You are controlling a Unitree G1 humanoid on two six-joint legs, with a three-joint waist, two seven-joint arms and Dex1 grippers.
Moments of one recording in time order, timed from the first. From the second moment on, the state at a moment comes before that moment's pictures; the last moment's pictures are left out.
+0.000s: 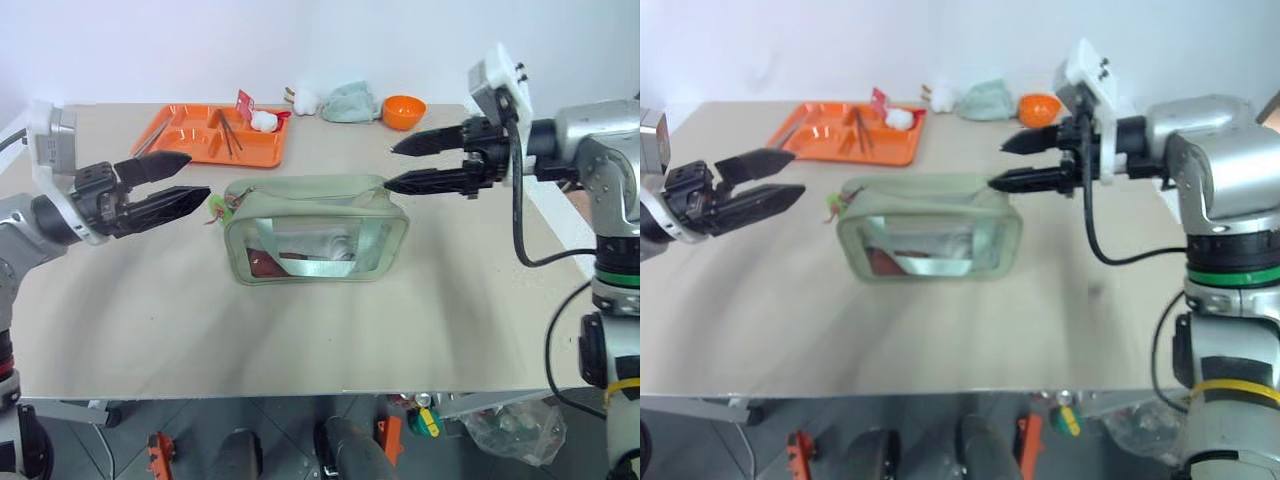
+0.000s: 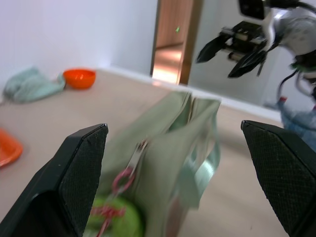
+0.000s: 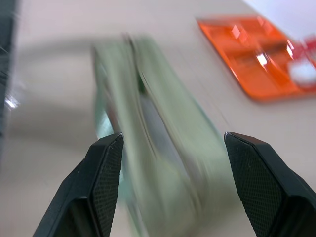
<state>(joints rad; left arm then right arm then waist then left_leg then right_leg) -0.51 0.89 0.37 -0.08 -0.94 0.74 -1.02 -1.03 -0.88 0.06 0.07 0.35 0.80 1.32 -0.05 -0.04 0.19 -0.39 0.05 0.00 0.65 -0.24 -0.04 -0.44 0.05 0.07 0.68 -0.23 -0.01</state>
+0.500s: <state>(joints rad) -0.60 0.88 0.29 -0.07 -0.94 0.77 -1.07 -0.86 -0.88 0.06 0.05 0.37 0.79 1.24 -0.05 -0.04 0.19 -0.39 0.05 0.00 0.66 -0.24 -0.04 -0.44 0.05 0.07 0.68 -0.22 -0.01</state>
